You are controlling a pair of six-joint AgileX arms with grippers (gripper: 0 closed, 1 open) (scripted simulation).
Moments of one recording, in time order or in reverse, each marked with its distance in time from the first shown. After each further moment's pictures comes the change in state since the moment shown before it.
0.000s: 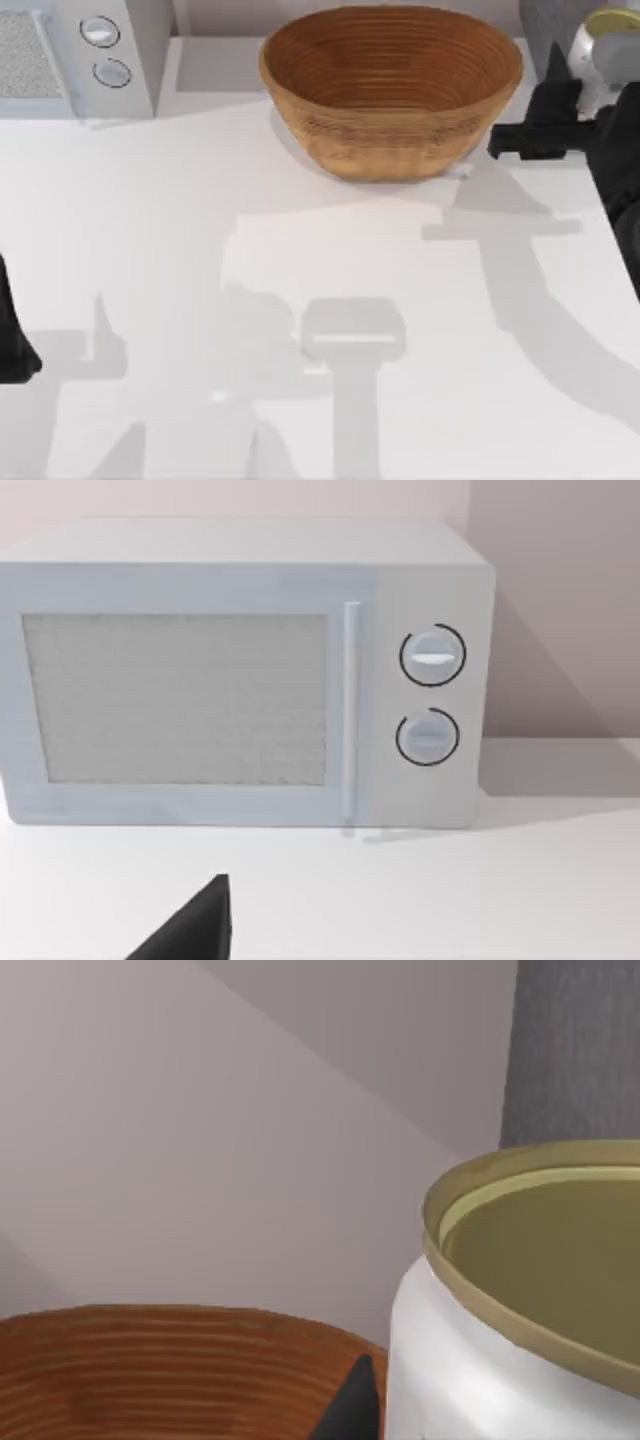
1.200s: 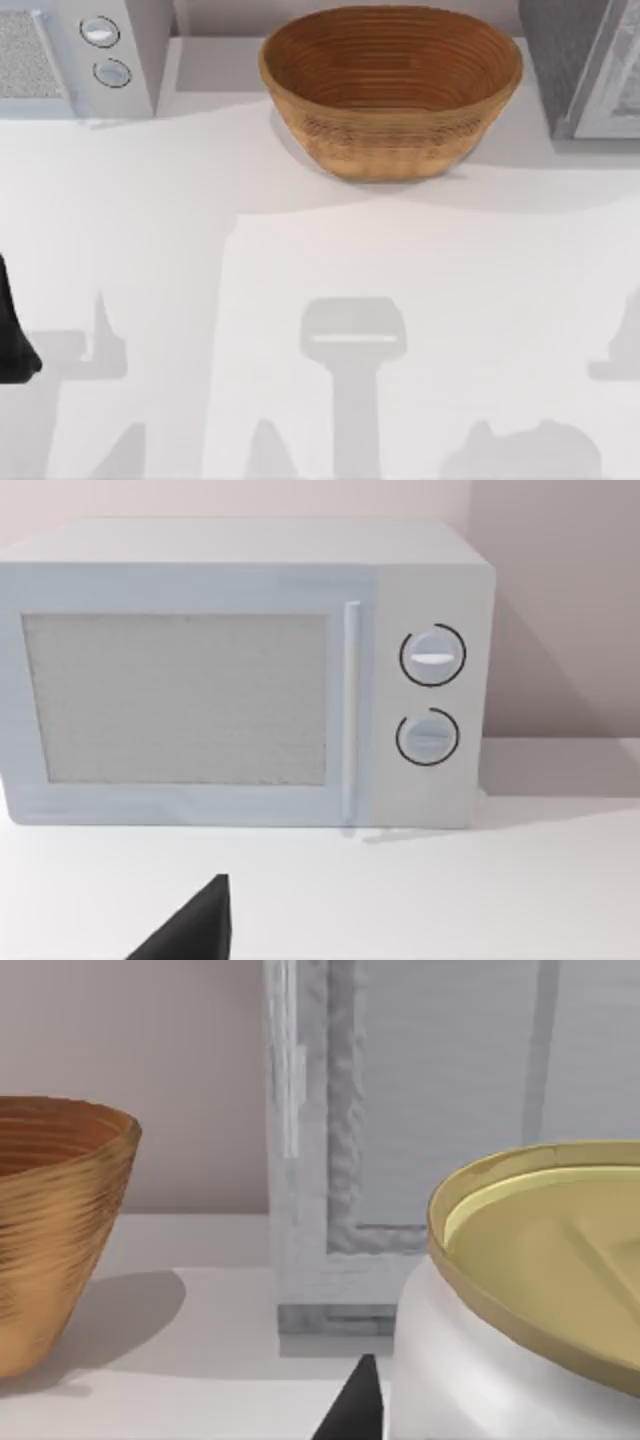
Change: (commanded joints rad) left arm 0.000 0.000 0.000 0.000 0.000 0.000; right arm -0.590 -1.255 -0.586 -0.661 -0.564 -0.012
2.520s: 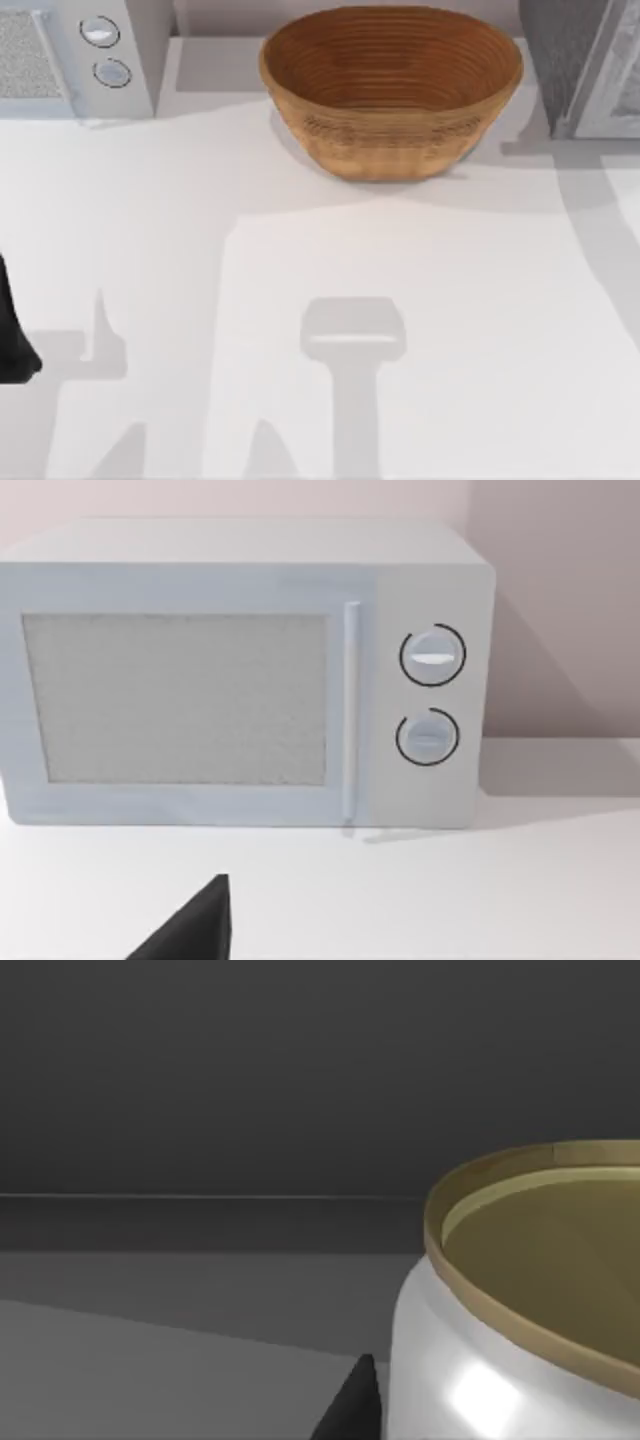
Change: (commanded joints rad) left arm 0.000 0.000 0.000 0.000 0.000 0.000; right arm 0.169 1.185 1.571 -0.368 0.171 0.009
